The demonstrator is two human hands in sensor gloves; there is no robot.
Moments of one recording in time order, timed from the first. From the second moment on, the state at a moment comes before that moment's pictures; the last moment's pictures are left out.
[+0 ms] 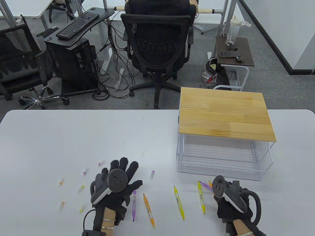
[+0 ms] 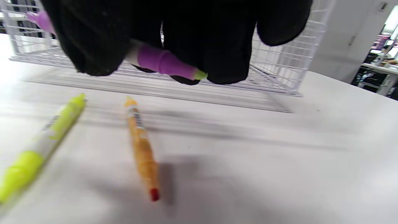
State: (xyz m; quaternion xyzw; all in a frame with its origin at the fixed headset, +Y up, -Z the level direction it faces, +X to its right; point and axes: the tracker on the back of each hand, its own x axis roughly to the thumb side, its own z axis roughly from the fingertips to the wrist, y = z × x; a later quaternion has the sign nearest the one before) left_hand -0.186 -0.716 -0.324 -0.05 -0.11 0.17 0.98; right_hand 0.196 -0.714 -0.285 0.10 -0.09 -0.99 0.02
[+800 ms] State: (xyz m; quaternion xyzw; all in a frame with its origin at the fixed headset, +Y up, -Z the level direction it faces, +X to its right) left_hand -0.211 -0.715 -0.326 -0.05 -0.06 0.17 0.98; right_hand 0.124 -0.709 -0.311 0.04 -0.07 -1.00 -0.03
